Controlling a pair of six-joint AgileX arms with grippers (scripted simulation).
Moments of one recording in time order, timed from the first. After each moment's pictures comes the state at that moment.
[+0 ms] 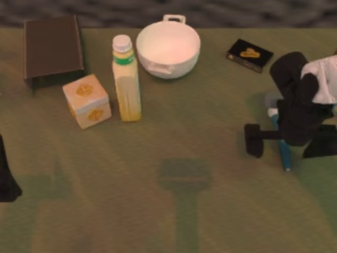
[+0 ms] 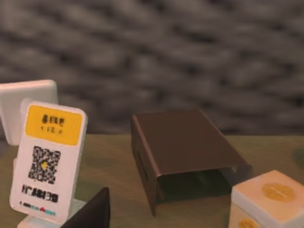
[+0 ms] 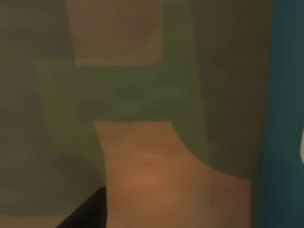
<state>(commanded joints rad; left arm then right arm) 0.00 0.00 0.00 0.00 0.00 0.00 0.30 2.15 1.21 -0.54 0.03 0.33</state>
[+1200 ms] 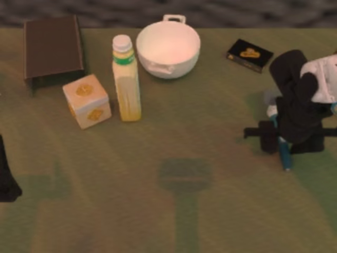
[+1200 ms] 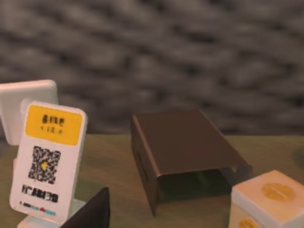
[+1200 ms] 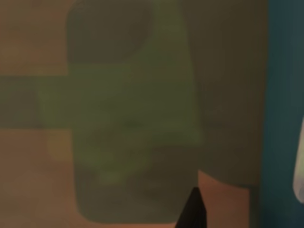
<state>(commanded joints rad) 0.00 0.00 0.00 0.00 0.00 0.00 0.30 2.15 1.21 -0.54 0.03 0.33</state>
